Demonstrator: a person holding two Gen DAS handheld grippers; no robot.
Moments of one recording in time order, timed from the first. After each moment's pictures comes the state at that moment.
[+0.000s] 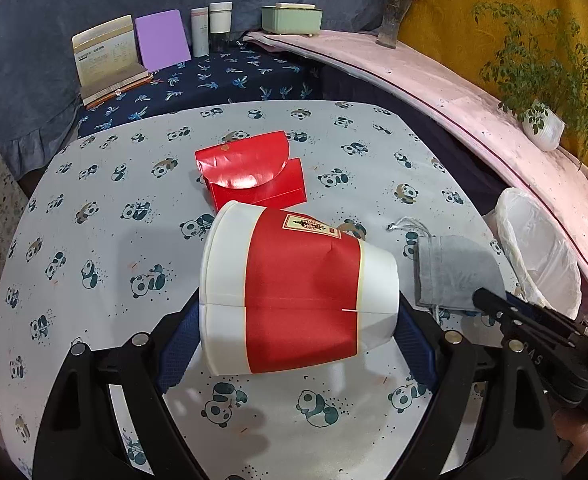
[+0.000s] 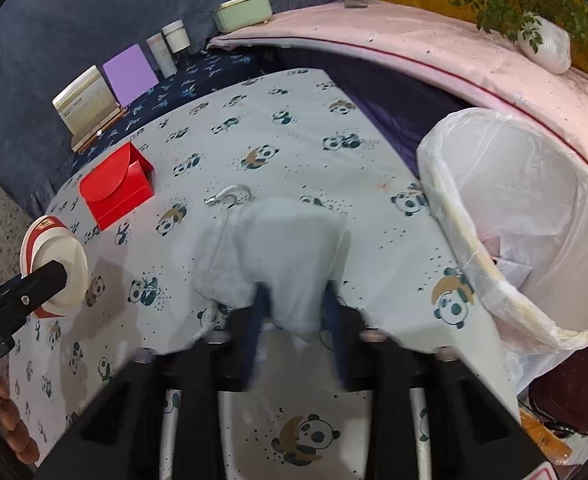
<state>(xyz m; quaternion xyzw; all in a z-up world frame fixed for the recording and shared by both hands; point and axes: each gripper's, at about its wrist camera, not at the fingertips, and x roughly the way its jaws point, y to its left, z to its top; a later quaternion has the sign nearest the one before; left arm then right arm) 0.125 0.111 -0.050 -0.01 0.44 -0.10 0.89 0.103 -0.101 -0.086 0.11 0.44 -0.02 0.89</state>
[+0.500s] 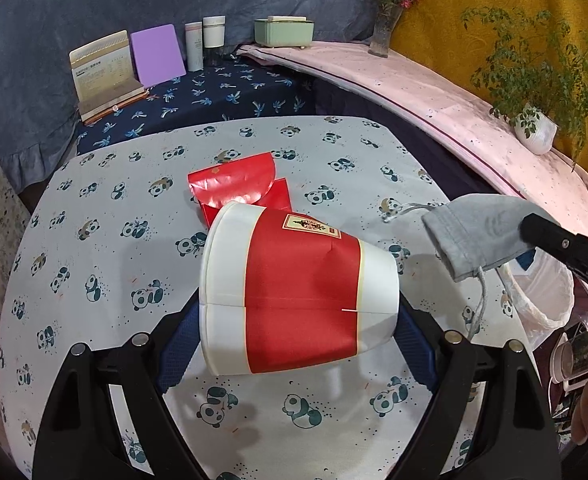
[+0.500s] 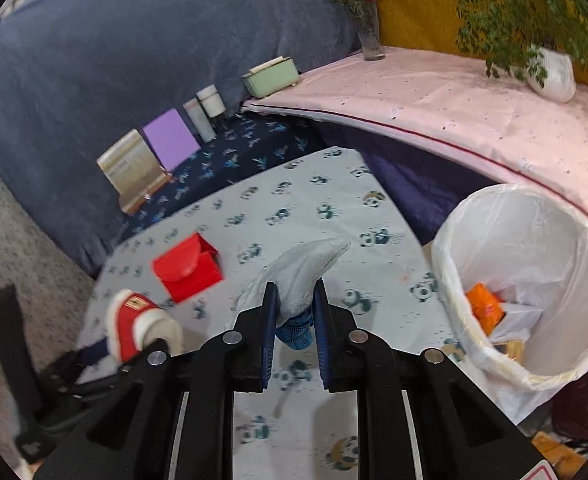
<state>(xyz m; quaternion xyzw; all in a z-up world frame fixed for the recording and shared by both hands) 0.120 0.102 -0.032 0.00 0.42 -0.11 0.90 0.094 -0.112 -0.002 0.18 0.36 0.04 0.92</state>
